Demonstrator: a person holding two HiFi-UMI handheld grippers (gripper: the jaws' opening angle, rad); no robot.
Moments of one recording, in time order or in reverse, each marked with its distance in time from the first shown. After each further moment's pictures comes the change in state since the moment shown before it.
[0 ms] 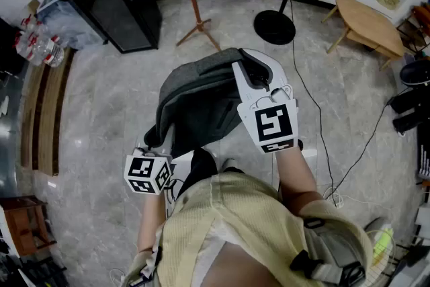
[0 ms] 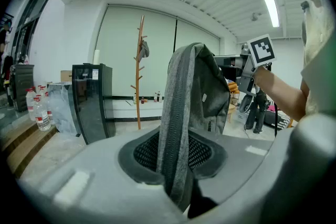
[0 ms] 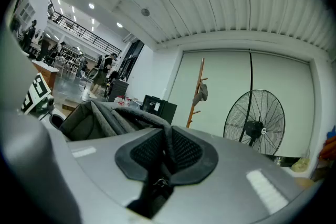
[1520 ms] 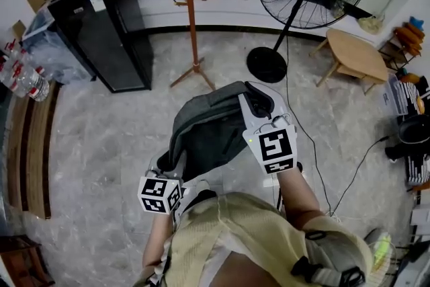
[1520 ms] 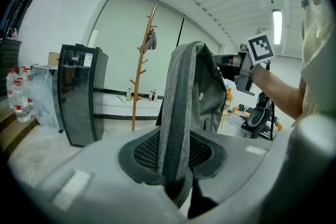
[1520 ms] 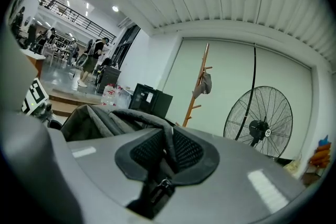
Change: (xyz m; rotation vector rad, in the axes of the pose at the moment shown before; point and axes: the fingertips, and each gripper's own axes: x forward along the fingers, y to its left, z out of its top) left arm 0.104 0.130 0.024 -0.090 0.034 -0.163; right arm 0.171 -0.003 -0.001 -0.013 0.147 -0.086
